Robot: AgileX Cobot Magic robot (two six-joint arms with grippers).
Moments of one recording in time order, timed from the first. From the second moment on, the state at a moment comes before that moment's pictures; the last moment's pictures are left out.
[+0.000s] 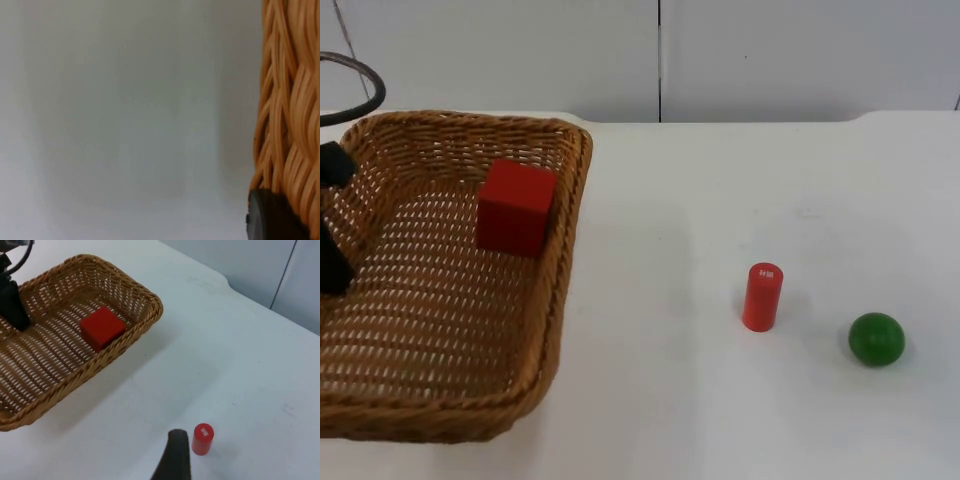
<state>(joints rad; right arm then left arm) 0.43 0.92 -0.96 0.29 0.72 -0.40 0.14 1.67 -0.93 -0.54 0.92 0.47</state>
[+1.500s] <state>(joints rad) 0.43 0.92 -0.96 0.29 0.72 -0.40 -0.01 2.12 -1.33 -0.61 0.75 0.51</state>
